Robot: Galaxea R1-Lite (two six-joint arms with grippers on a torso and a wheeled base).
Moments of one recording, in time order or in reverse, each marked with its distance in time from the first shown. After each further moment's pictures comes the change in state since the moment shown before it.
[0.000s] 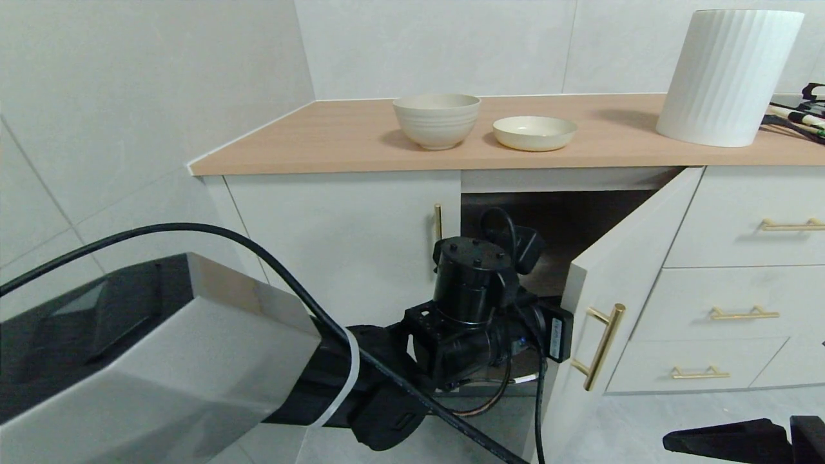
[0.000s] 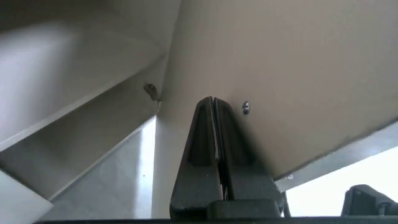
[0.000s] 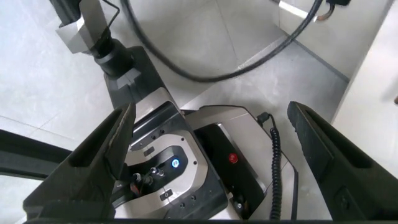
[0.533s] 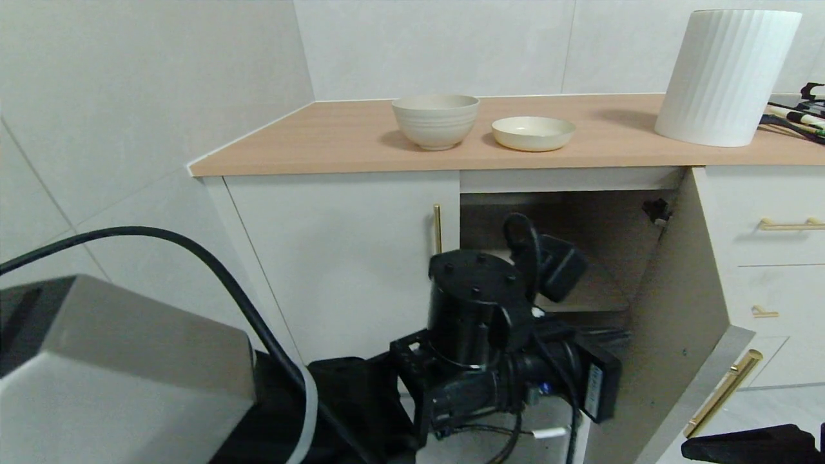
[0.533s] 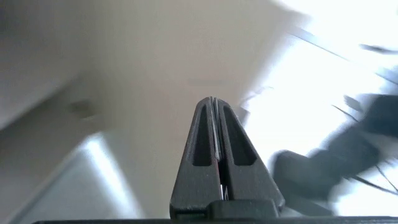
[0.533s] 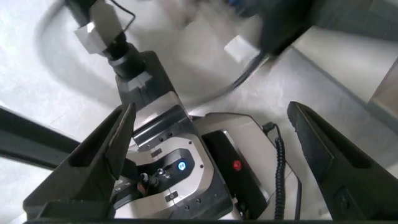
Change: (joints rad) left arm -0.069 -0.114 0.133 -0.093 -0.117 -0.002; right arm 0.029 -0.057 0.000 0.000 0.008 0.000
